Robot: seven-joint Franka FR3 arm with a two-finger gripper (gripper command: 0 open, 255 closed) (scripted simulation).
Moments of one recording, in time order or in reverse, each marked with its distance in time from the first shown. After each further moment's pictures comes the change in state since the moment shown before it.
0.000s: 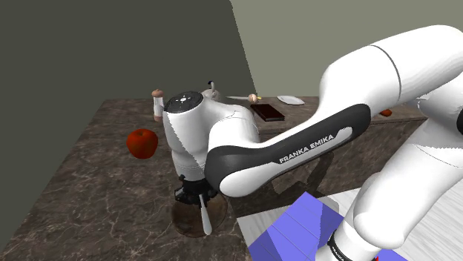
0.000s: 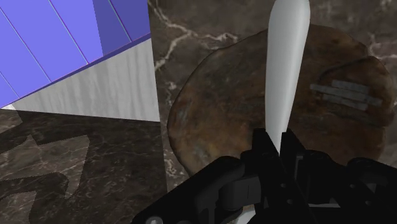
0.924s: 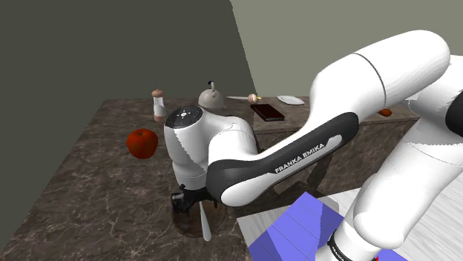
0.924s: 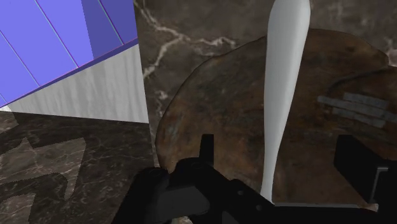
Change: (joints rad) arm -0.003 0.045 0.009 -0.038 -0.038 0.068 0.036
